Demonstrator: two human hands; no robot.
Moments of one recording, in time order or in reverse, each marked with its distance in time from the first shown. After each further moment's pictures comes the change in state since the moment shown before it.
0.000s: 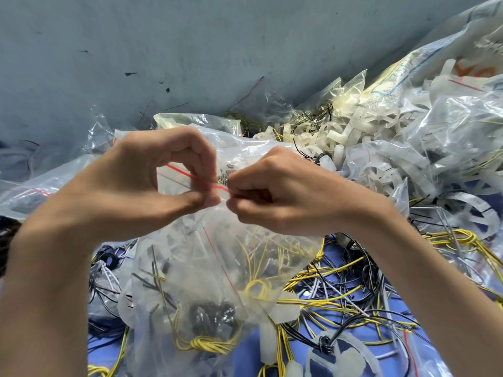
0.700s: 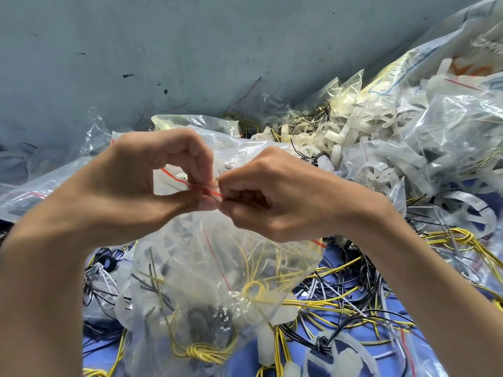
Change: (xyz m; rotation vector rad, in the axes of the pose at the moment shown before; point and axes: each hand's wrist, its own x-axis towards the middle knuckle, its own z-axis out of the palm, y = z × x) left_hand 0.002 0.008 0.001 0.009 -0.011 0.056; right_hand 0.000 -0.001 0.000 -0.036 0.005 -0.034
